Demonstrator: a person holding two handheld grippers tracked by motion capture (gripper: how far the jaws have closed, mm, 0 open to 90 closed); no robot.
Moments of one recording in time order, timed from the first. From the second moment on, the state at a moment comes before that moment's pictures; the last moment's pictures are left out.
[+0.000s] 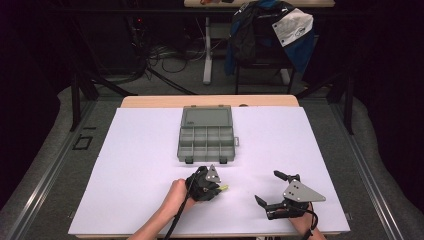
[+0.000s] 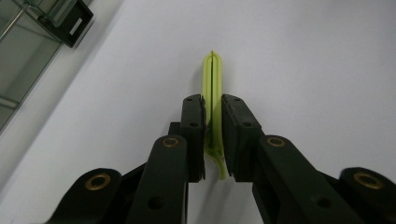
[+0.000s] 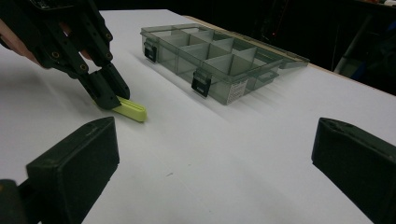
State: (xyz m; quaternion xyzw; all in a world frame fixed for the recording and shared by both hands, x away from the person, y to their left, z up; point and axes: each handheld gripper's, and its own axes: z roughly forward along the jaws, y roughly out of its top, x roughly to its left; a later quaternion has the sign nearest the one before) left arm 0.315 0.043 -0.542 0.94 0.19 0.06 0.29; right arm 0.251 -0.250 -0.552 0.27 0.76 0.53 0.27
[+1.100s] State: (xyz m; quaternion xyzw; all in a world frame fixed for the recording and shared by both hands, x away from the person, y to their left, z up) left arm 0.321 0.053 -0.529 0.93 0.20 0.07 0.31; right arm 0.252 -0.249 -0.554 0.28 0.76 0.53 0.27
